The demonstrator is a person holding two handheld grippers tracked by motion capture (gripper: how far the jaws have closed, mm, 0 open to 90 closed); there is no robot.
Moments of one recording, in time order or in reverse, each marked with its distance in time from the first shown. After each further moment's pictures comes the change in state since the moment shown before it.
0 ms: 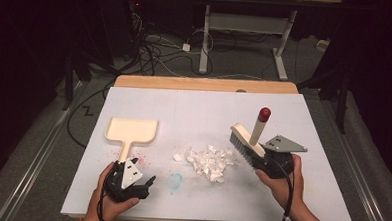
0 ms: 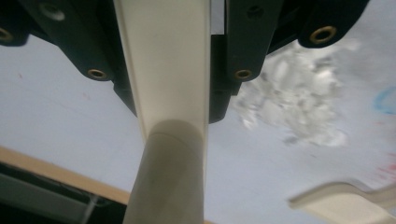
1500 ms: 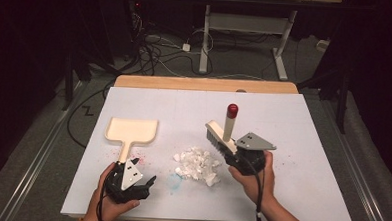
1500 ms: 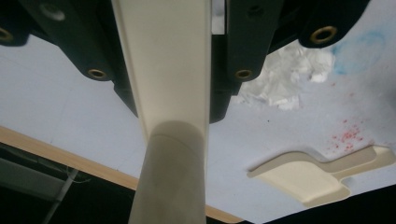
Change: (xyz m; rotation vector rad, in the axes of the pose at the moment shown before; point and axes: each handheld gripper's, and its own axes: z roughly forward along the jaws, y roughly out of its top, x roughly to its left) left arm -0.001 -0.001 -0.003 -0.022 -0.004 -0.007; right arm 0.047 0.026 0.025 -0.076 0.069 -0.031
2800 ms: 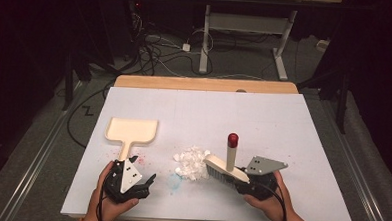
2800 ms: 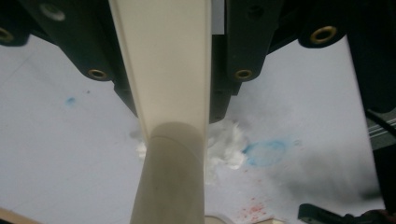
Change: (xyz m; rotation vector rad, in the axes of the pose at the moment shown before) left arm -0.001 0.002 -0.003 -0.050 0.050 0.041; right arm 0.000 -0.047 -0.023 0.094 0.304 -0.108
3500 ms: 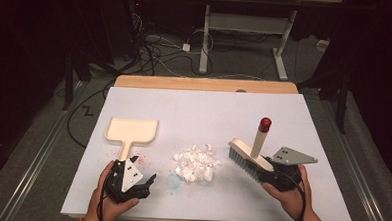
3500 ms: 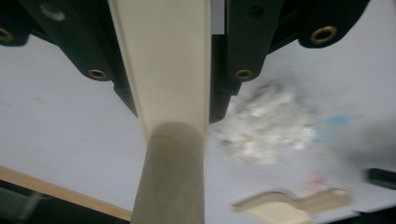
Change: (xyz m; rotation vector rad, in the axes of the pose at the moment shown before) left arm -0.001 0.001 0.003 0.019 -0.005 0.006; right arm -0.034 -0.006 -0.037 -0.046 -0.231 0.112
